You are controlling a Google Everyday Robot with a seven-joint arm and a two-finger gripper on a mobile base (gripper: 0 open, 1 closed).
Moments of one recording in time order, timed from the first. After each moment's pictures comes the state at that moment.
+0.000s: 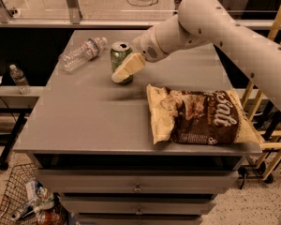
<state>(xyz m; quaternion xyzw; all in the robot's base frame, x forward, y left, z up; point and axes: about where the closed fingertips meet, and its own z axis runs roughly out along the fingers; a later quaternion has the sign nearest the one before) 0.671 0.040 0.885 -0.54 0.71 0.22 0.40</state>
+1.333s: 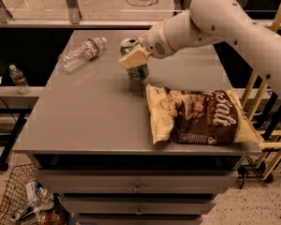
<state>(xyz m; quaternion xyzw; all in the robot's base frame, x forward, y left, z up) 0.664 0.027 0.905 -0.52 0.70 0.23 0.42</state>
